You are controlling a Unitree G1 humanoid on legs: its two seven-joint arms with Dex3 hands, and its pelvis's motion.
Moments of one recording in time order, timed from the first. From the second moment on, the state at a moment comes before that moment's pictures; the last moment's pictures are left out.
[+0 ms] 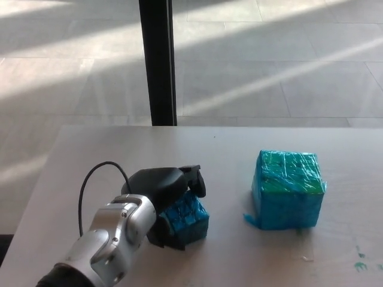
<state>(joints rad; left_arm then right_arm) -0.66 0.33 -0.58 0.48 0.64 0.13 -0.13 -0.04 -0.64 -0.09 1.19 -0.11 -0.26 0.23</state>
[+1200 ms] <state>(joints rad) -0.71 0.38 -0.60 0.38 0.72 0.30 -0.44 -0.02 -0.64 -0.08 1.13 -0.11 -0.24 0.23</state>
